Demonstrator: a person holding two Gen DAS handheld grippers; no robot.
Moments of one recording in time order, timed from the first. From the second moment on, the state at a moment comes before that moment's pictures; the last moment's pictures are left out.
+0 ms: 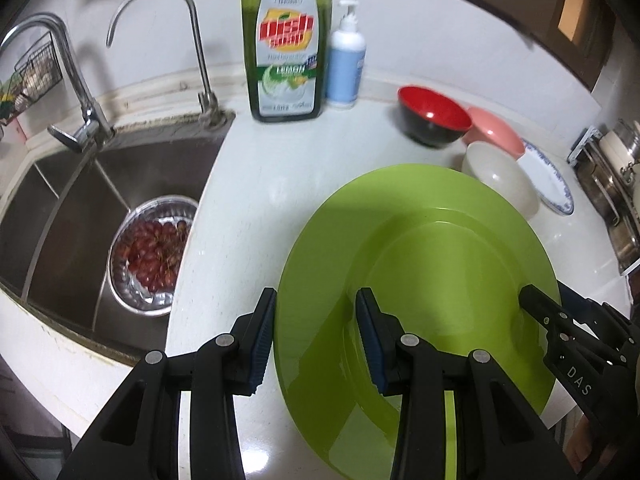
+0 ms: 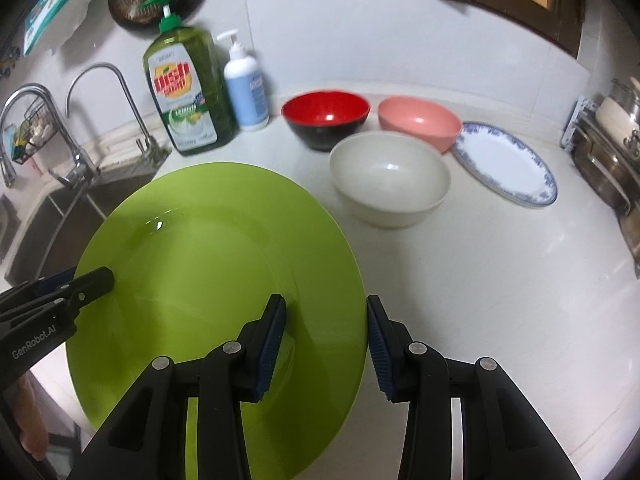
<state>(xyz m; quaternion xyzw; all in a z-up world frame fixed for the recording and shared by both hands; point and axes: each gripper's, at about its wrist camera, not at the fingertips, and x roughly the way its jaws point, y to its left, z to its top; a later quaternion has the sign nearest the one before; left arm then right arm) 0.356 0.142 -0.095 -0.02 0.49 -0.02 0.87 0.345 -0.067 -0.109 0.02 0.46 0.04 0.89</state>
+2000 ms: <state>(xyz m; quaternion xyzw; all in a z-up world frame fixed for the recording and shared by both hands) 0.382 0.057 -0.071 0.05 0.45 -0.06 0.89 0.351 -0.130 -0.099 0.04 0.46 -0.02 0.89</state>
